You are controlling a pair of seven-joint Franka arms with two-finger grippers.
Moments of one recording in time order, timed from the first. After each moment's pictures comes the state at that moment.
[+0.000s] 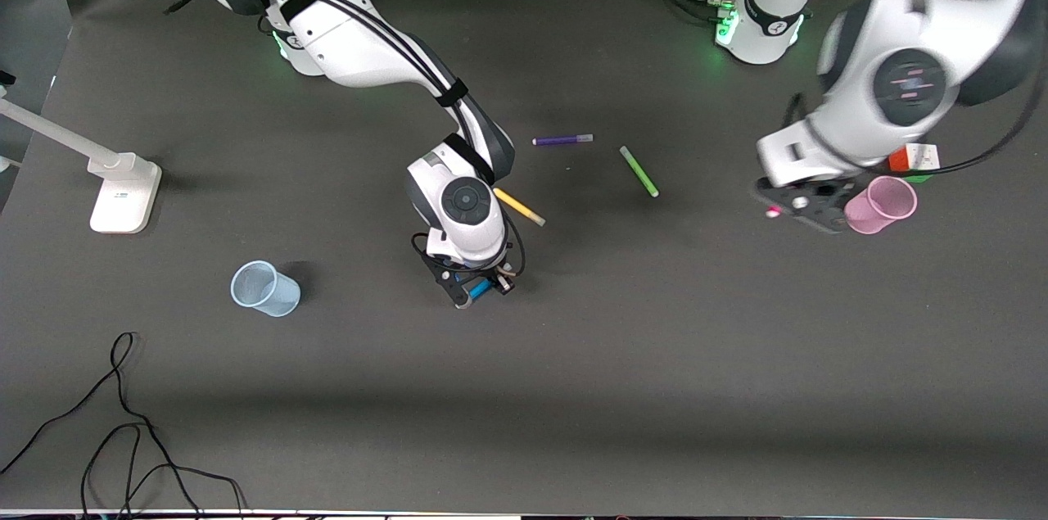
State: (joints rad) left arm -0.07 -0.01 -0.13 -1.99 0.07 1.80 0.38; right arm 0.70 0.81 -0.08 -1.47 0.00 2.30 1.54
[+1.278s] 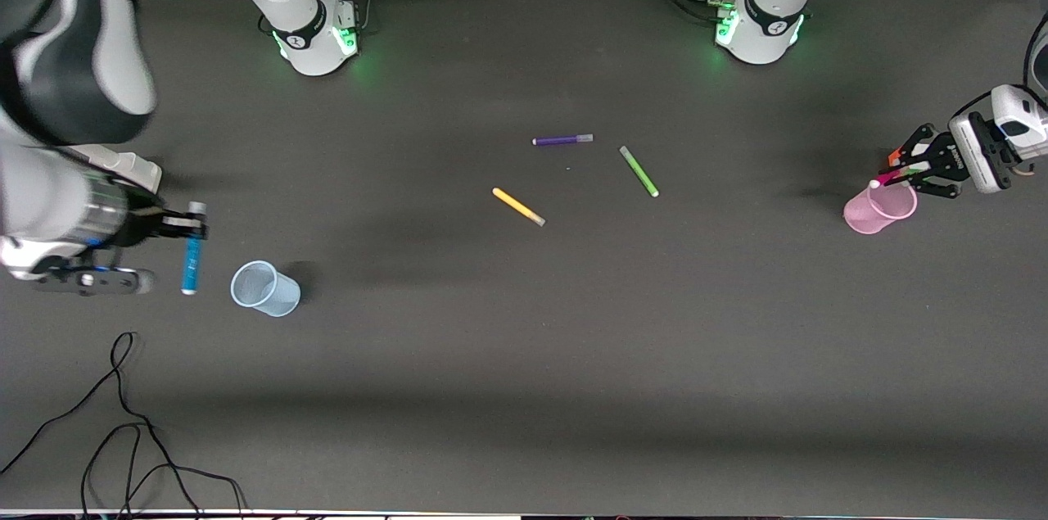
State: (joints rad) left arm 0.66 0.13 -0.12 -2.25 -0.55 1.95 2.00; right arm 0.10 0.27 -0.09 -1.45 0.00 1.50 0.02
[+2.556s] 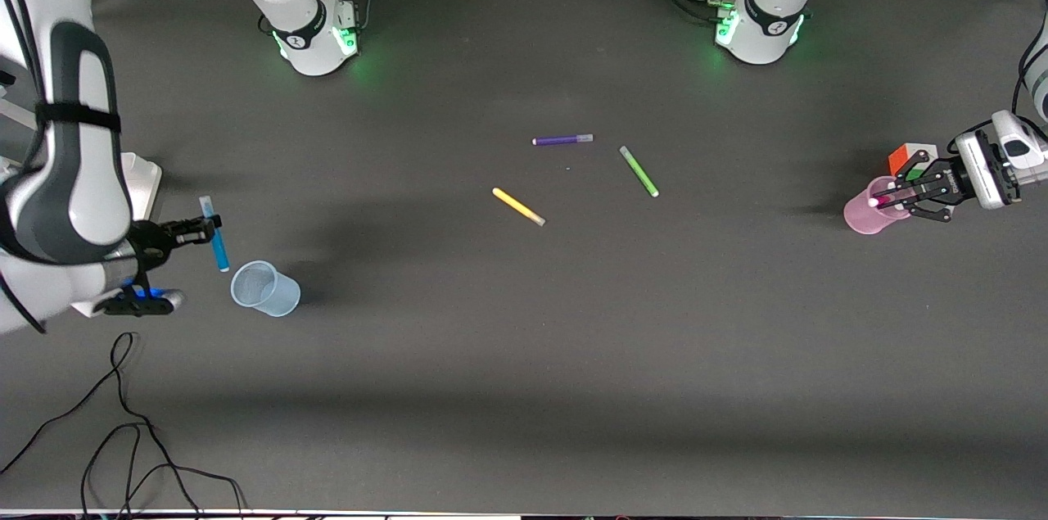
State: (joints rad) left arm 0.69 0.28 -0.14 -2.14 -0.66 1.91 2.19; right arm -0.04 0.59 -0.08 -1.34 0.12 1.28 -0.10
